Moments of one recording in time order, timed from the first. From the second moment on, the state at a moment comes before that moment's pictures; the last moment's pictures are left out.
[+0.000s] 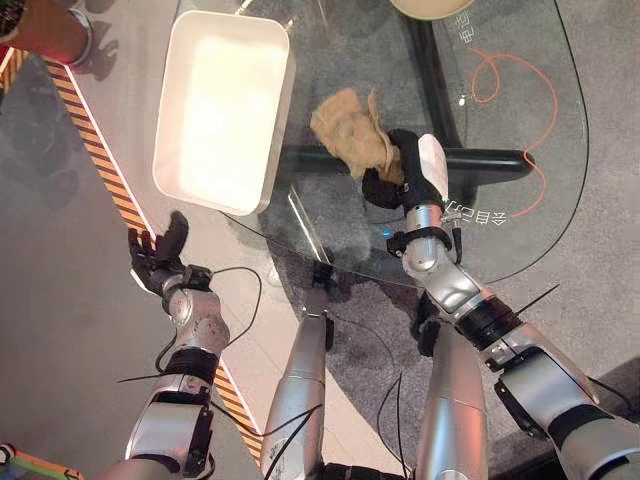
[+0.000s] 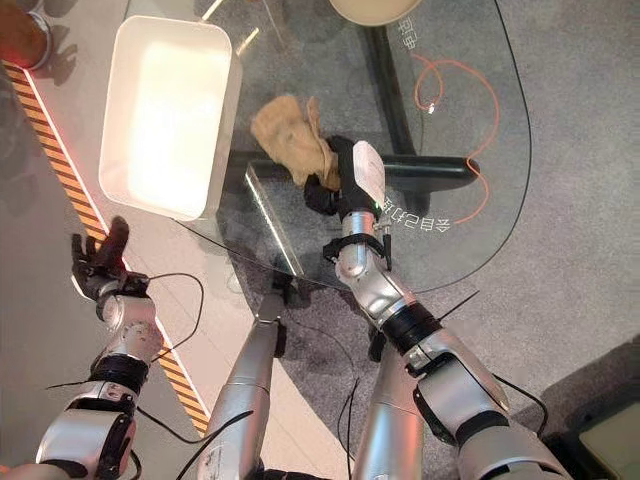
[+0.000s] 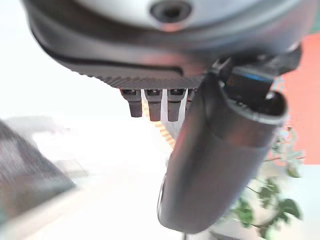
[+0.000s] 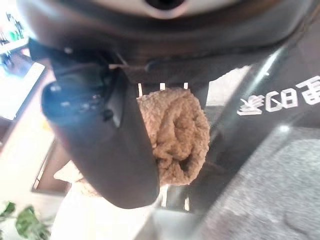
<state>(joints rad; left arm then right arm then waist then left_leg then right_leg) -0.57 0.32 0.02 0.68 -1.08 -0.55 0.52 -0.83 -0.37 0.55 0.37 -0.02 0.15 -0.60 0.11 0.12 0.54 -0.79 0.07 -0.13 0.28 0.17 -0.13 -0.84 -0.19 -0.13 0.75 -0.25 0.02</state>
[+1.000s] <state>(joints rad) -0.52 0.25 -0.15 0.10 -1.04 -0.35 0.11 -0.68 -0.38 0.41 0.10 -0.13 0.10 -0.55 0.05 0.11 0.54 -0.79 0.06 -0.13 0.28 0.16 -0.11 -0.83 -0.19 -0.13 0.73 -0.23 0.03</state>
